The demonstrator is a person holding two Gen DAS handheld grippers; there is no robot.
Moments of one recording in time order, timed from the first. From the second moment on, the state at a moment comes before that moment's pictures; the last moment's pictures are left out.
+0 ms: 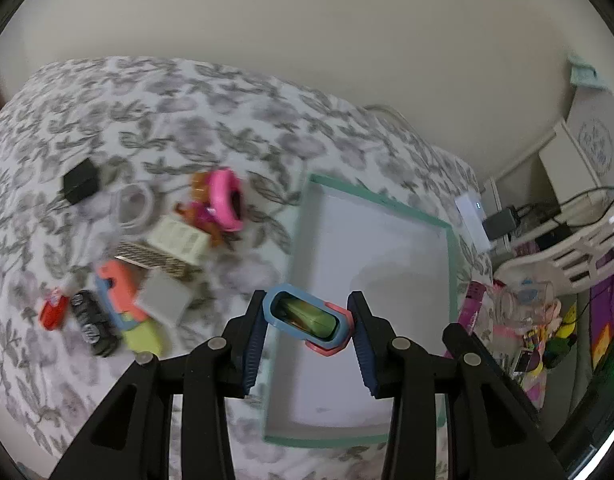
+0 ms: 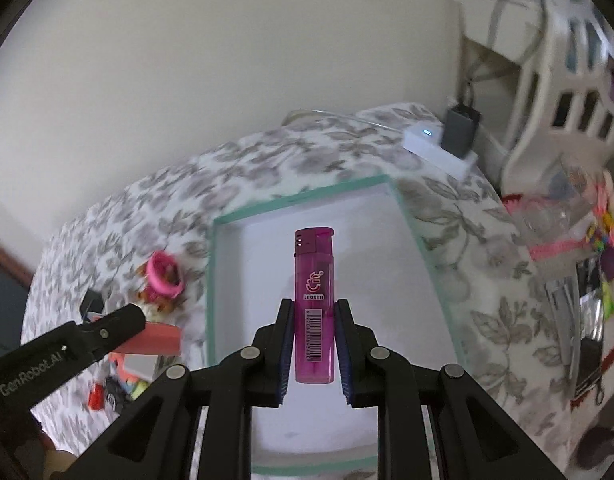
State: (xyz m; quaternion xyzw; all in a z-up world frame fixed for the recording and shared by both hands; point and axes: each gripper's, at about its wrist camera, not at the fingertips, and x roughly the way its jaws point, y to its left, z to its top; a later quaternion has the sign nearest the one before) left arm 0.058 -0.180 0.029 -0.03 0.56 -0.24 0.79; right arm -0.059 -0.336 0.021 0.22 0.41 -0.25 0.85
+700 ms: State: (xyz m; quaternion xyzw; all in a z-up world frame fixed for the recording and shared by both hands) left arm 0.074 -0.252 -0.053 0.02 0.63 -0.23 0.74; right arm -0.047 -0.375 -0.048 0.16 0.48 -0.33 0.80
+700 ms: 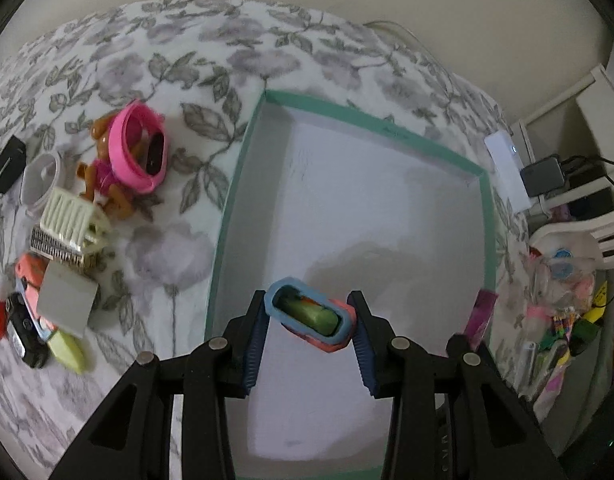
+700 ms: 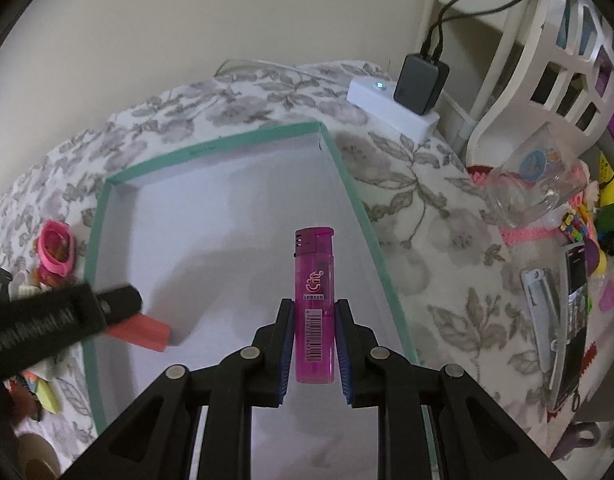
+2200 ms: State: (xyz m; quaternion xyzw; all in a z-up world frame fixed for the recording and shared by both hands) left arm 0.070 -0.189 -0.012 0.01 0.55 -0.23 0.80; right arm -0.054 -0.375 -0.033 0.17 0.44 -0.33 0.82
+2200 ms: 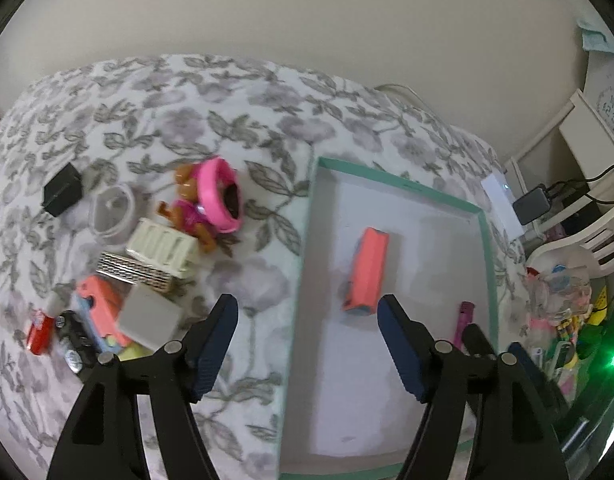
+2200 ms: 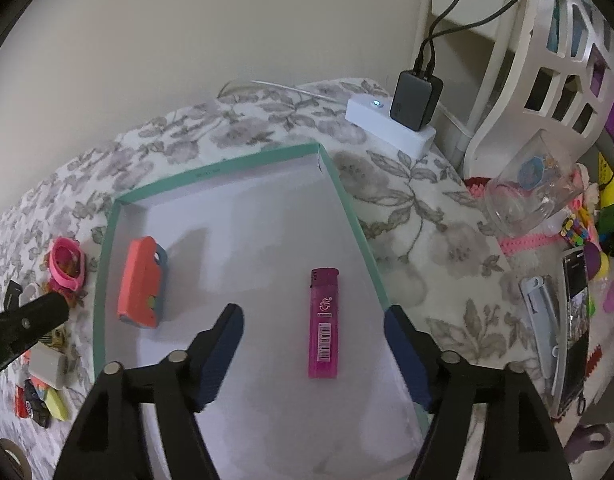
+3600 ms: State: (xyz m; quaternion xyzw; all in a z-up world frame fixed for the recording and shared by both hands) left arm 0.135 0.071 -0.027 -0.03 0.58 0.03 0.81; right arm 0.049 -0.183 -0.028 0.12 0.46 -0.12 0.87
